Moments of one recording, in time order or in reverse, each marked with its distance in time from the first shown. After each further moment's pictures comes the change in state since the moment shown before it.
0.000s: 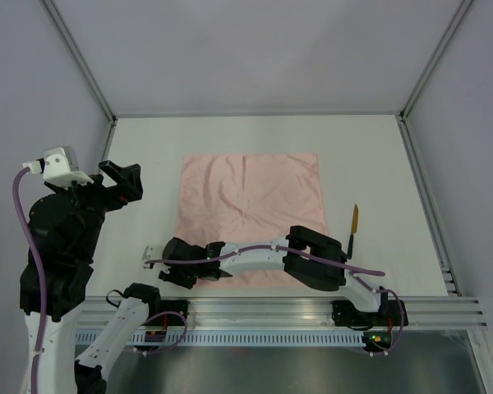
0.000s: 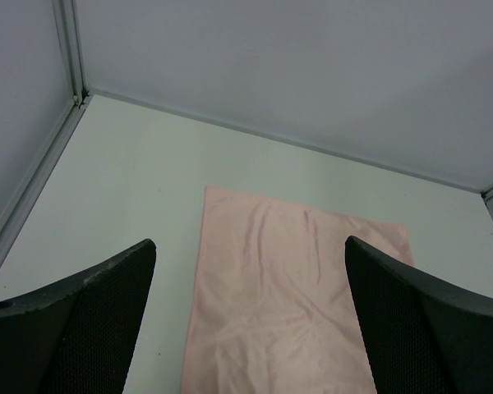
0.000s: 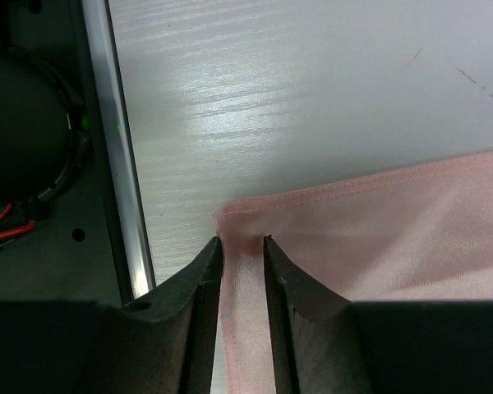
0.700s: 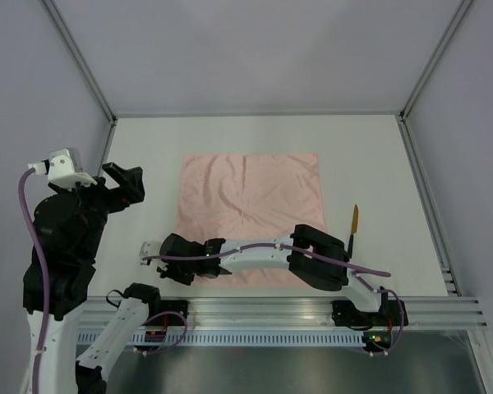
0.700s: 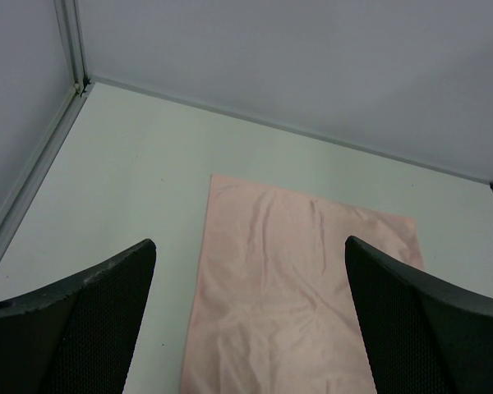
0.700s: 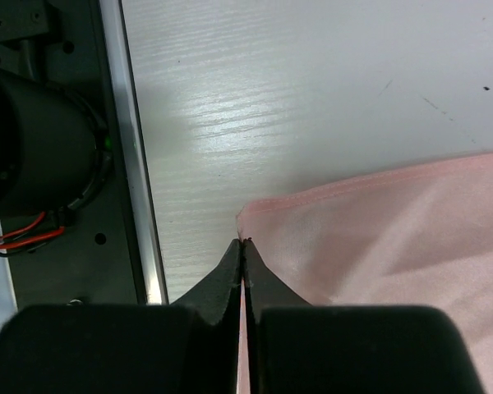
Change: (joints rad) left arm 0.000 -0.010 -0.028 -0.005 -0.001 0.001; right arm -0.007 -0.018 0.039 -0.037 0.000 0.003
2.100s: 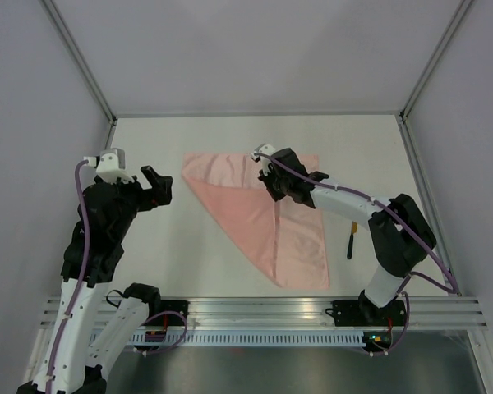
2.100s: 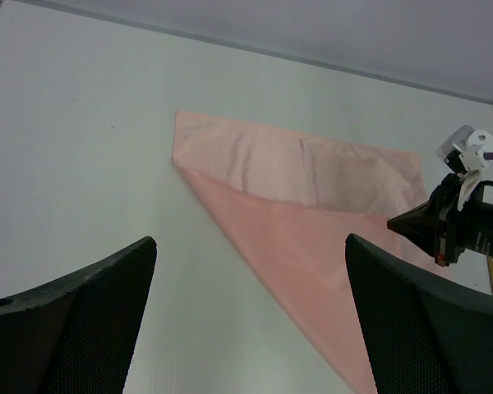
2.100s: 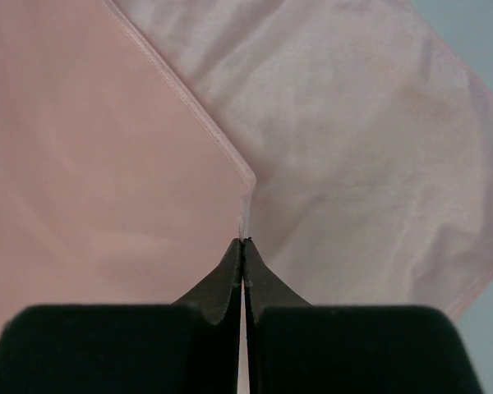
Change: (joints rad) left arm 0.000 0.012 -0.323 0.195 0.145 -0.008; right arm -0.691 -0.493 -0.484 0.039 0.100 -0.066
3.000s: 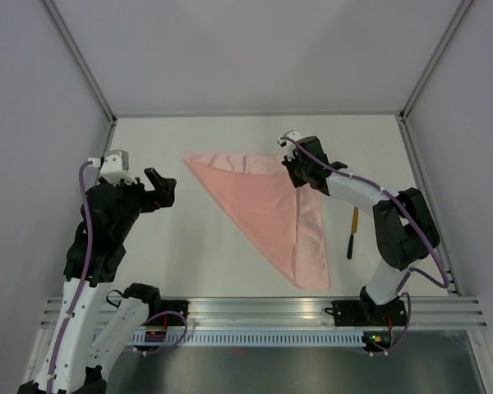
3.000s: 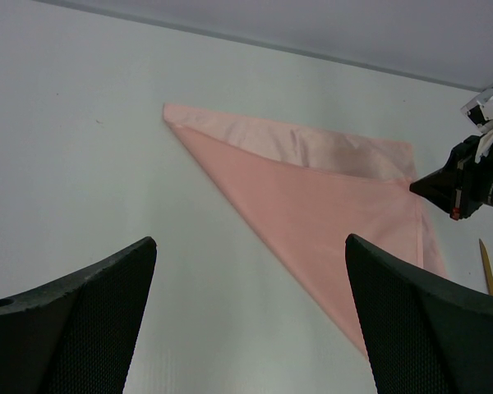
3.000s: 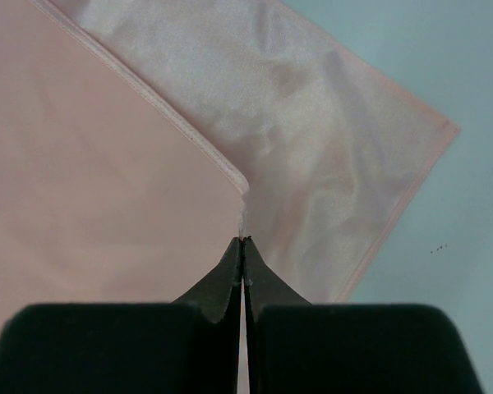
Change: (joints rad) left arm 0.000 -0.008 -0.042 0.028 0.043 0.000; right arm -0.219 0.023 -0.003 0.023 0.002 -0.028
